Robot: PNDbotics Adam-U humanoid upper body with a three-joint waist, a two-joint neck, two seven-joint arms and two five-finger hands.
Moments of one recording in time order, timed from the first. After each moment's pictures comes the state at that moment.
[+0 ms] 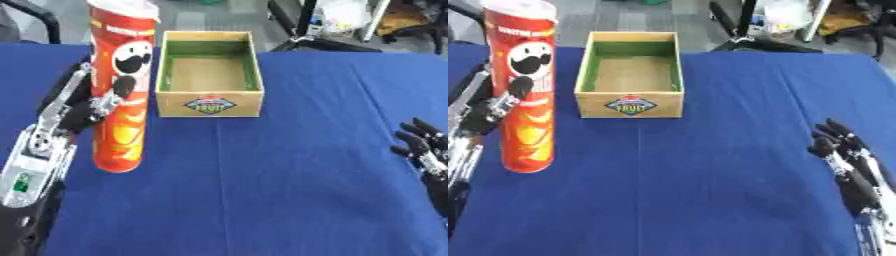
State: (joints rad) left arm -0.53 0.32 -0.03 -1.60 0.12 -0.15 -0.32; right arm -0.16 -0.18 -0.22 -1.55 -0.22 -0.14 0.27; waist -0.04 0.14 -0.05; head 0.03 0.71
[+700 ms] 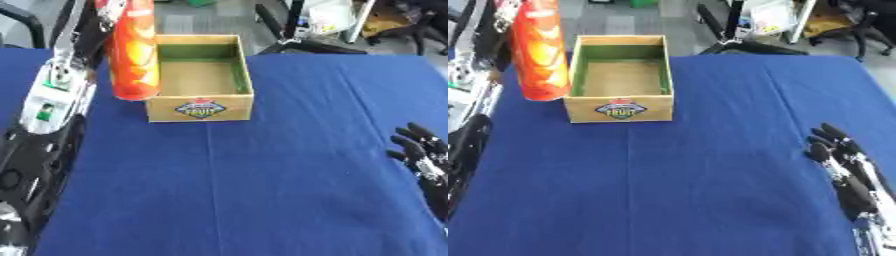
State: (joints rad) left arm -0.91 0.32 -0.03 -1.22 0.12 -0.17 -0.05; right arm -0.18 -0.18 -0.21 -1.54 -0.23 -0.14 0.29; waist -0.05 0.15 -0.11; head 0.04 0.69
